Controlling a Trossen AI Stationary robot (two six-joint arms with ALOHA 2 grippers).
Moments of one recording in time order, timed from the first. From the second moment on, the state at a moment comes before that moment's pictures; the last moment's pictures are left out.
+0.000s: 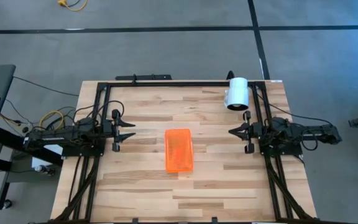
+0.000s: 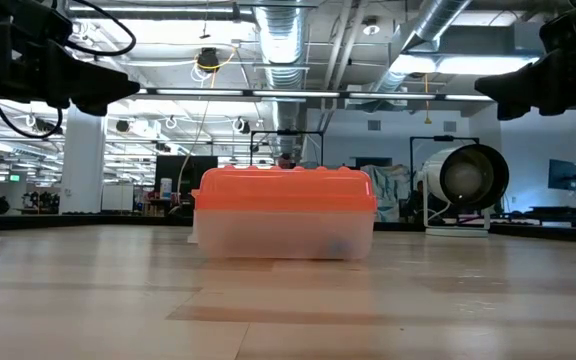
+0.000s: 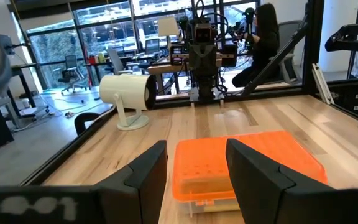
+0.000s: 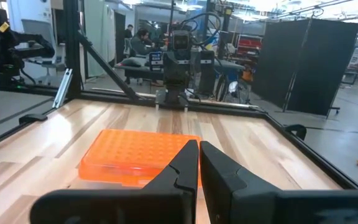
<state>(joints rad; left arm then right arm) 0.07 0.00 0.01 0.03 -0.01 0.13 0.03 0.01 0.00 0.01 0.02 -0.16</state>
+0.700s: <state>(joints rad) 0.07 0.00 0.01 0.03 -0.01 0.13 0.03 0.01 0.00 0.01 0.02 -0.16</state>
